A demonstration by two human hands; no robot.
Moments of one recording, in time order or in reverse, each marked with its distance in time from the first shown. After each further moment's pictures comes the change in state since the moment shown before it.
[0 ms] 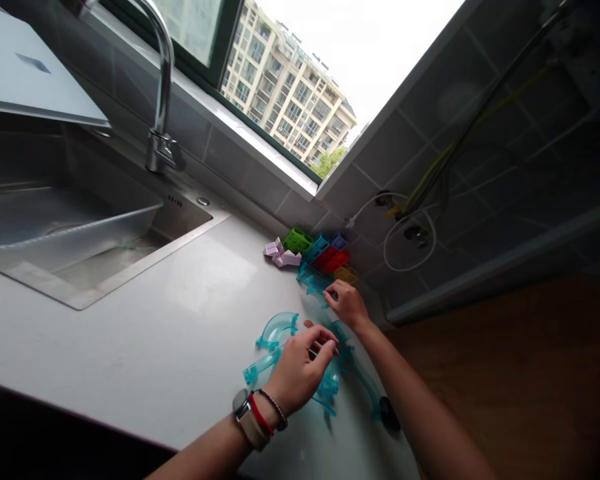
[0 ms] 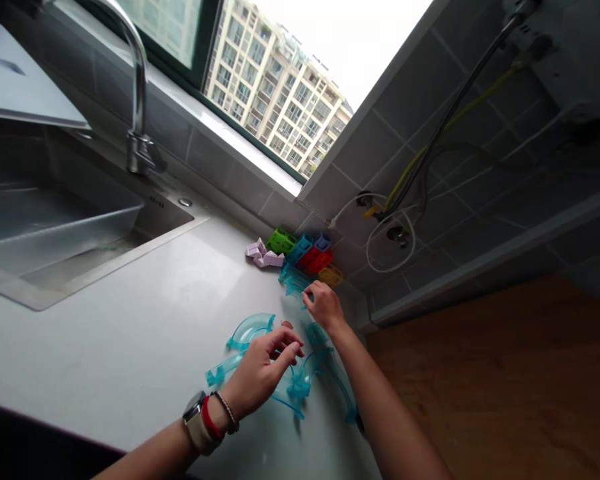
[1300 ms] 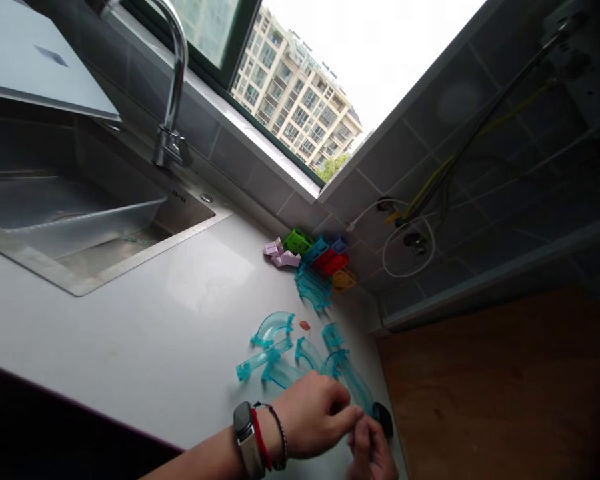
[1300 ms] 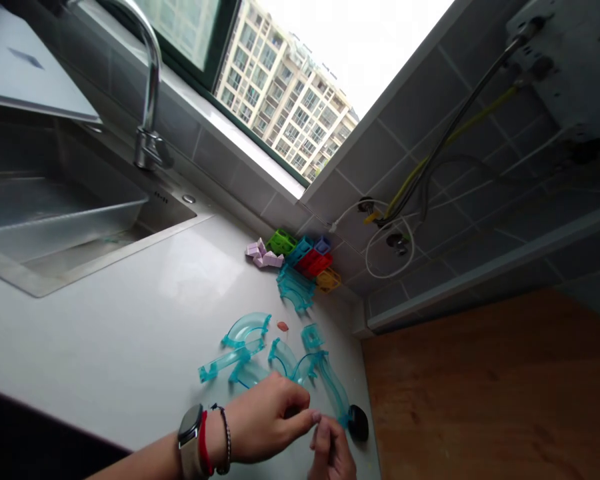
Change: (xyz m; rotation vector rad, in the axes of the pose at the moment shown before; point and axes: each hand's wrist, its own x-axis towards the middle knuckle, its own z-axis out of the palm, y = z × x) left_hand -0.025 0.013 0.023 0.369 -0.388 0.030; right_hand -0.268 -0.058 0.031 0.314 0.631 0.623
